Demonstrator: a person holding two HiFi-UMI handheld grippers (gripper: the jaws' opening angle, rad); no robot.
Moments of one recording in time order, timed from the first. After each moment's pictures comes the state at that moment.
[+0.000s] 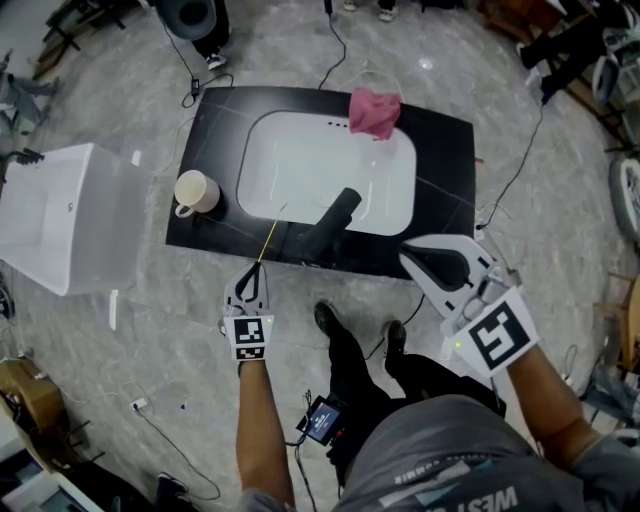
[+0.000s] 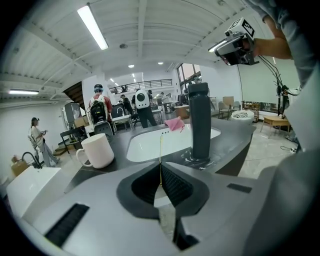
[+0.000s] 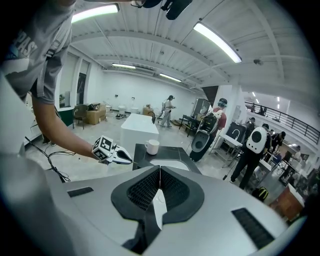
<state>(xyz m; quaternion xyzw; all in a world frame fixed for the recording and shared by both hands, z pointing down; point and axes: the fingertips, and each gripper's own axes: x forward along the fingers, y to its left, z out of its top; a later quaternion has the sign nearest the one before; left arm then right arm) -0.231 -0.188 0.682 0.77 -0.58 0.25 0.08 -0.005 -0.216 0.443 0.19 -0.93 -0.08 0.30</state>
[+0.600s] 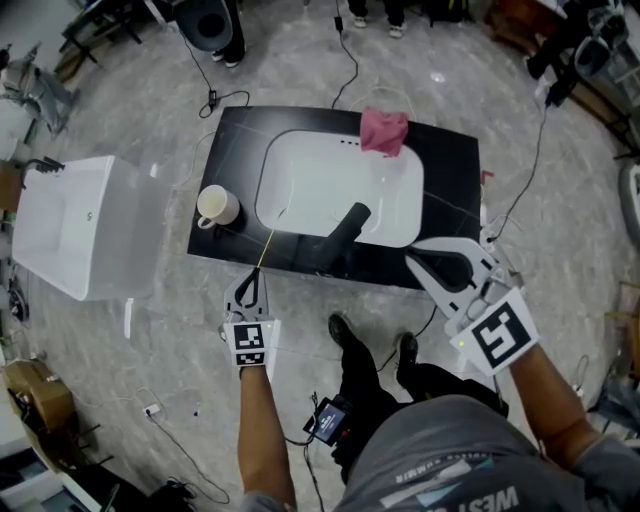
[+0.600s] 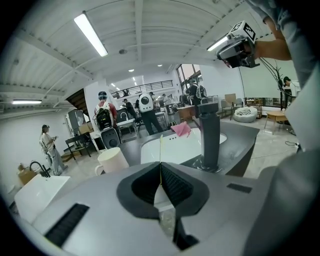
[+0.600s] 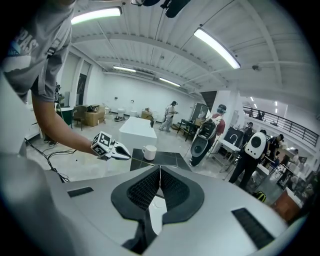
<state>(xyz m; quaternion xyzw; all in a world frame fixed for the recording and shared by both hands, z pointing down) -0.258 -0.193 0.635 0.76 -0.60 0.26 0.05 -0.007 -0.221 0.415 0.20 -0.93 -0.10 0.28</state>
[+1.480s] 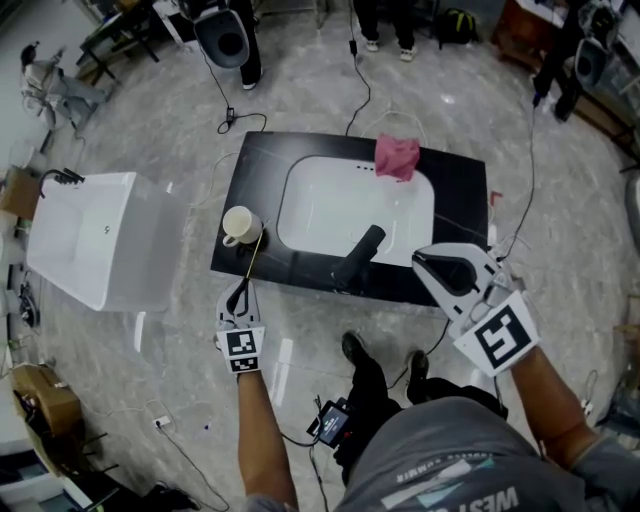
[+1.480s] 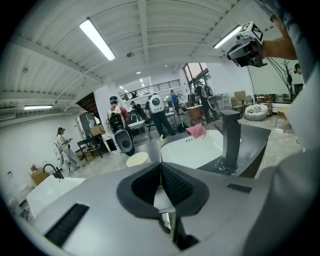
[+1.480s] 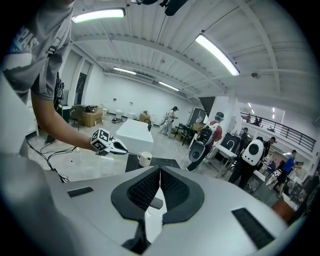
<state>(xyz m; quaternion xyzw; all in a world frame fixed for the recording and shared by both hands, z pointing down) -0.326 -0.199 0.593 0.72 -0.64 0.26 0.04 -0.022 -0.232 0.382 0.21 -0.93 -0.12 0.26</state>
